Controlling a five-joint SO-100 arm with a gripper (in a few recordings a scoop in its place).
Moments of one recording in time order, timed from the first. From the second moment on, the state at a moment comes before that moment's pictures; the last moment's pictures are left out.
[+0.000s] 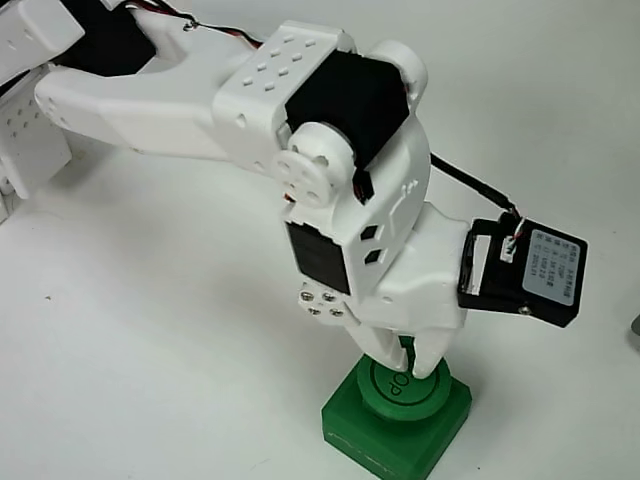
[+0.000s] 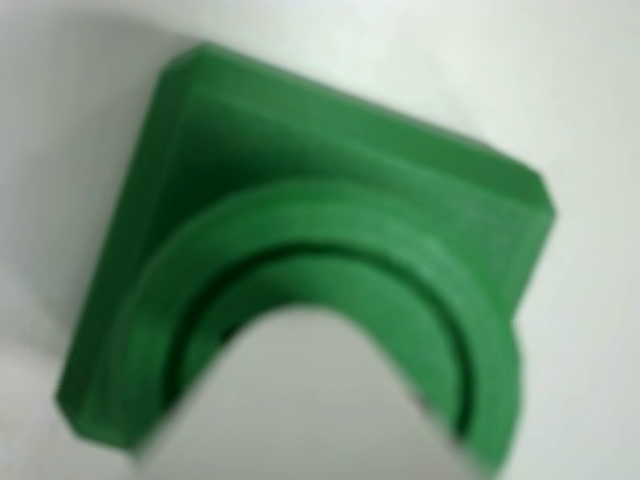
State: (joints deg) arm -1.8 44.8 23.4 100.7 -19.2
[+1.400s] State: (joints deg) arm -0.6 45.4 35.6 100.4 -17.8
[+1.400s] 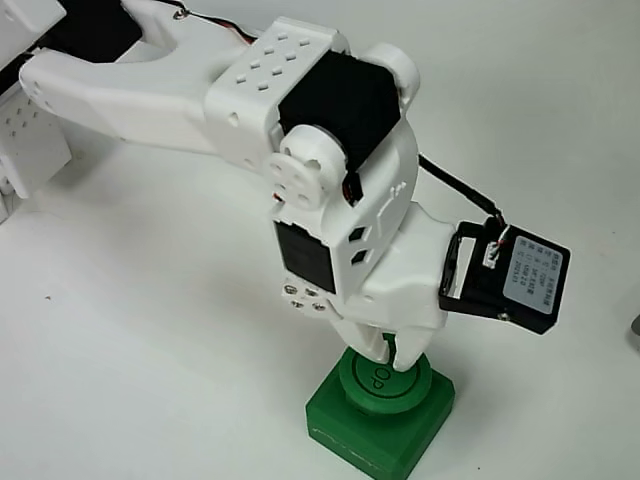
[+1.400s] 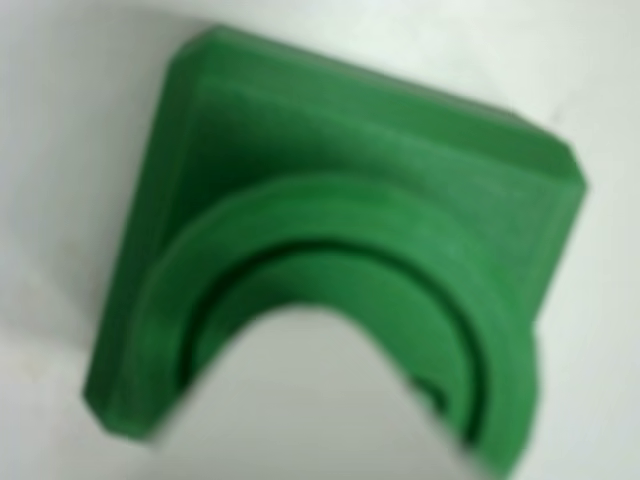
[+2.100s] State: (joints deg) arm -0.9 50.8 32.3 100.4 -21.2
